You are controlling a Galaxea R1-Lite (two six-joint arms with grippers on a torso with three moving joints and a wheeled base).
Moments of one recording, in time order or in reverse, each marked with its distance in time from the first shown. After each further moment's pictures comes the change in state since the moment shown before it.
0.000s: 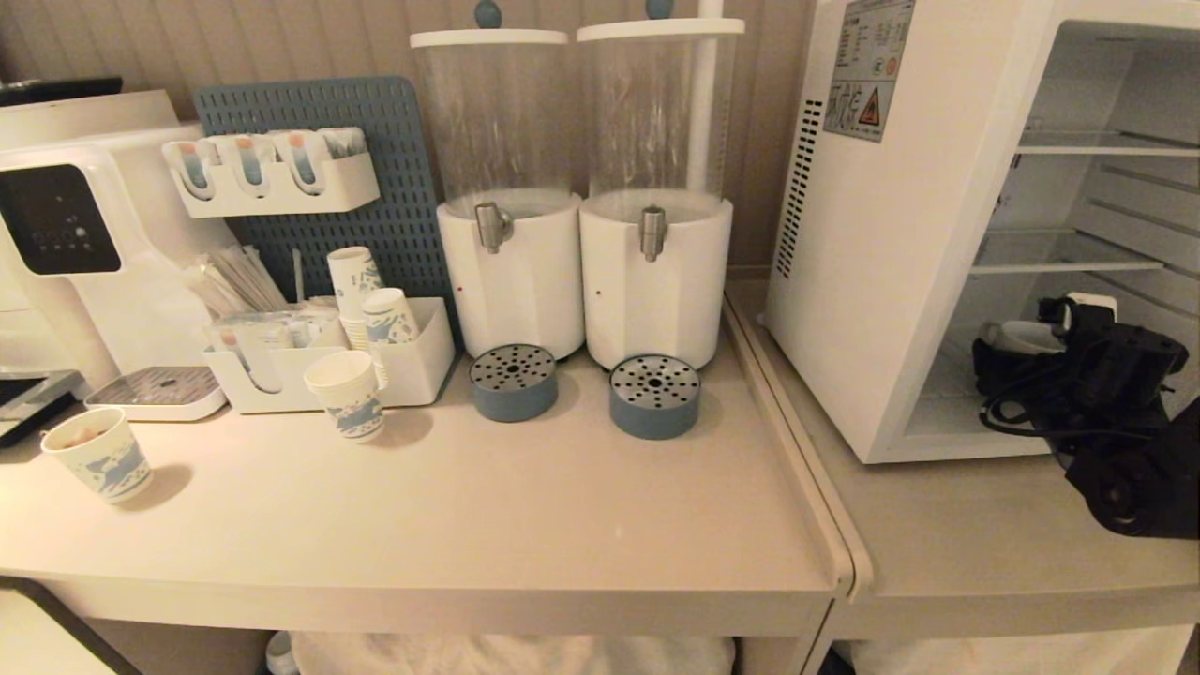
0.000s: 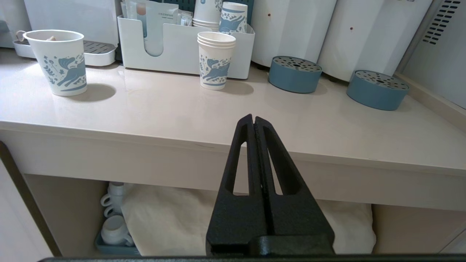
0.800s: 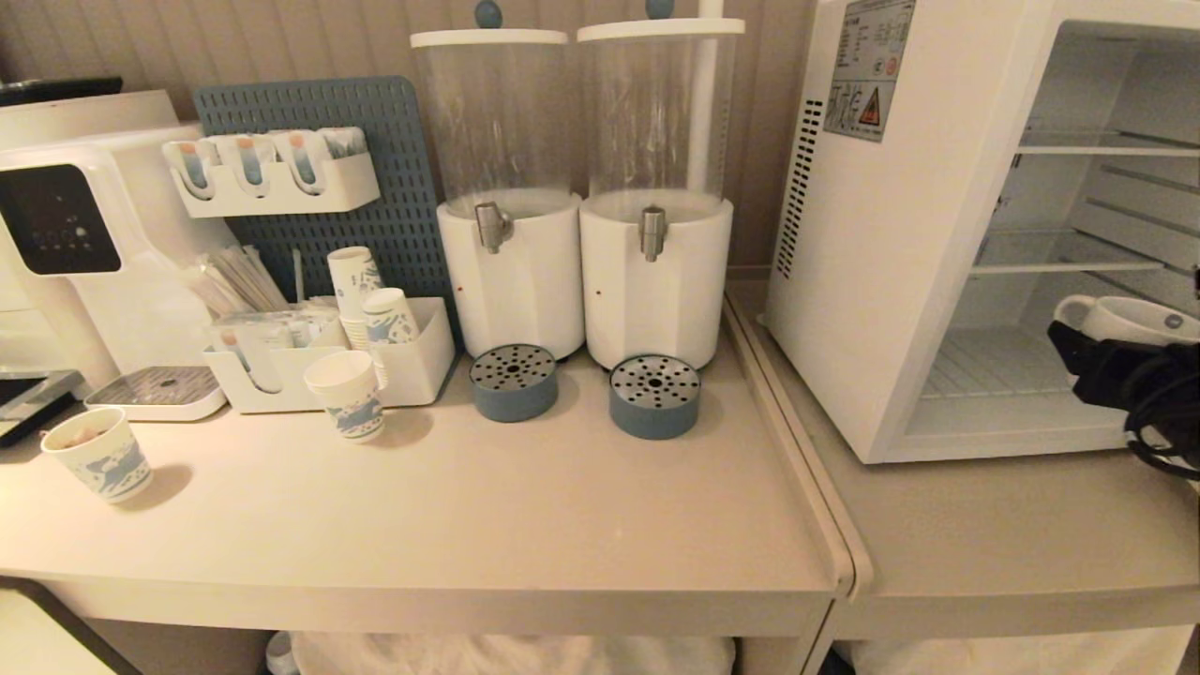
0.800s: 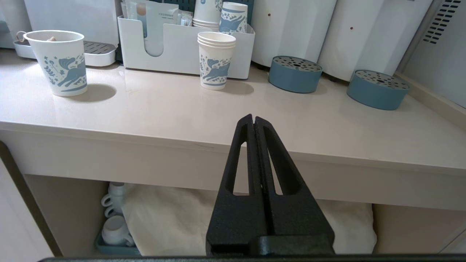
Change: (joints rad) left arm 0.000 0.000 0.000 0.000 -0.001 0.002; right arm 0.053 -0.593 0.325 0.237 0.074 0.047
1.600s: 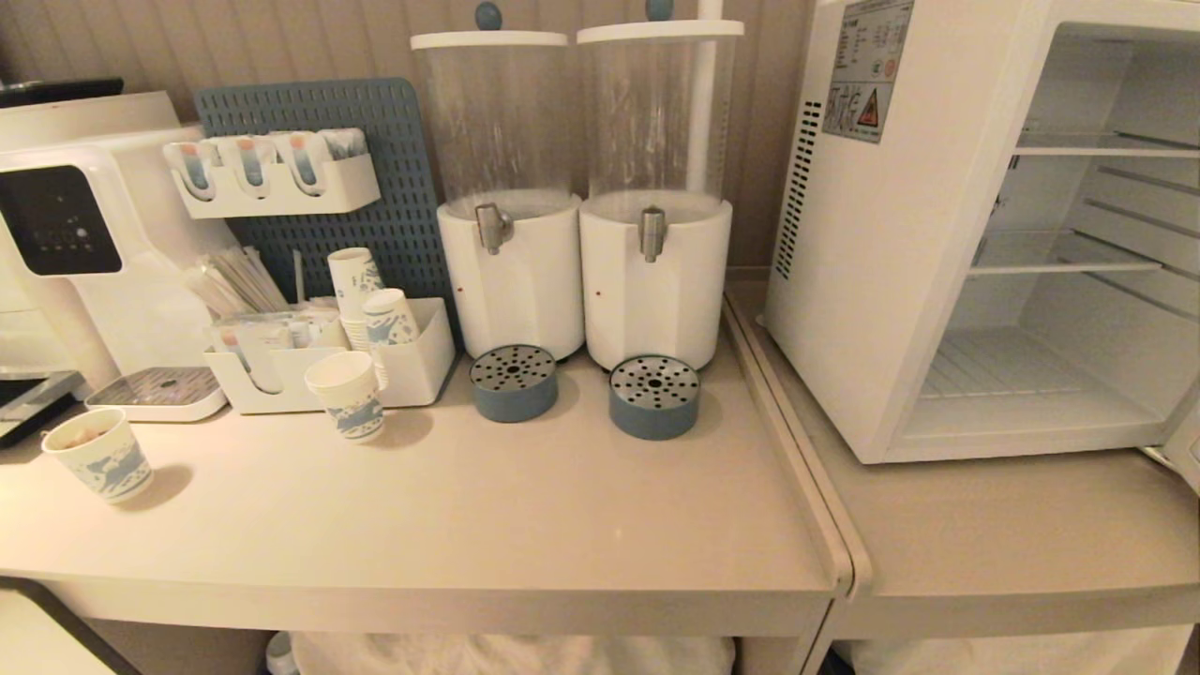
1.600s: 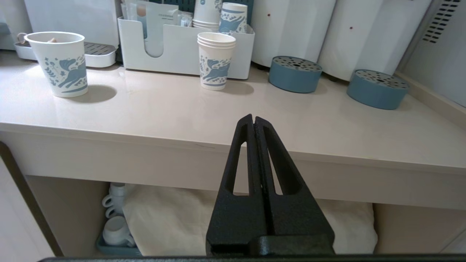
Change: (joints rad) left arm 0.000 0.000 0.000 0.000 -0.001 0.005; right arm 0.034 -0.845 0.011 0.822 0.100 0.080
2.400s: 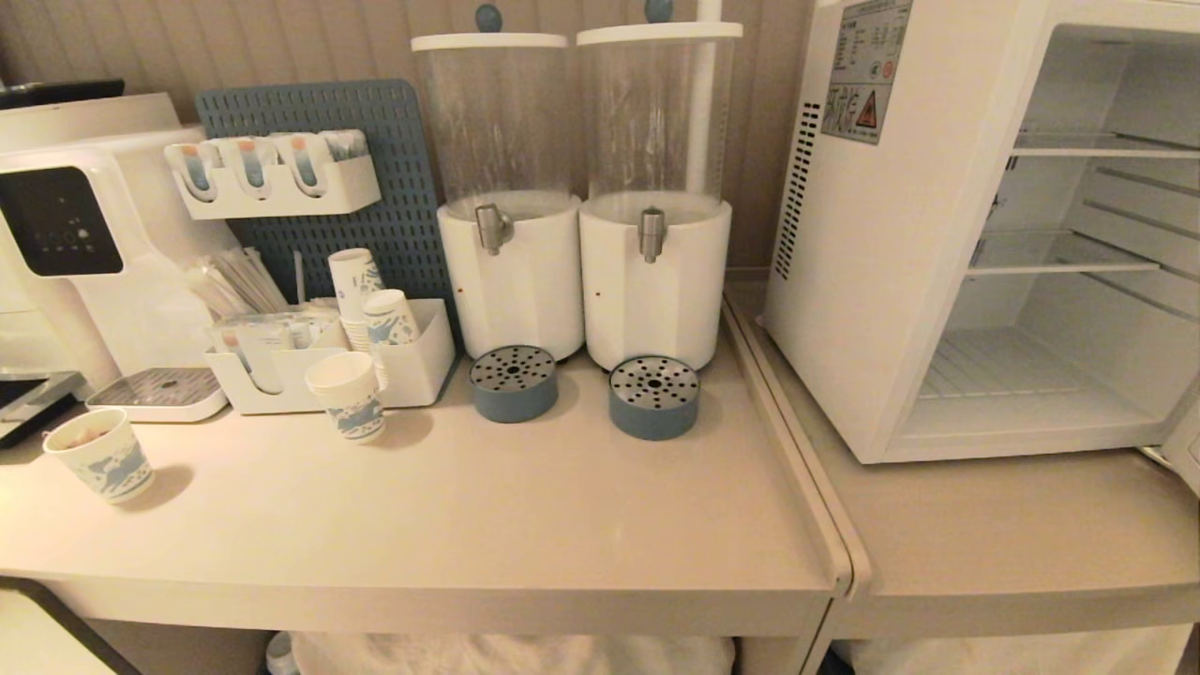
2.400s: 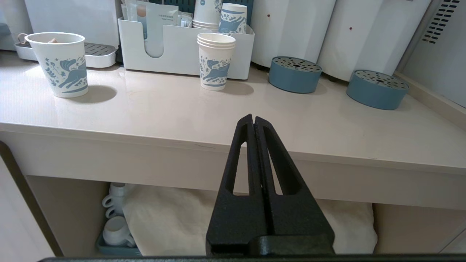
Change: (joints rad) left arm 0.000 0.000 0.000 0.000 0.000 0.000; right arm 0.074 -0.630 0.161 0.314 0.019 0.007
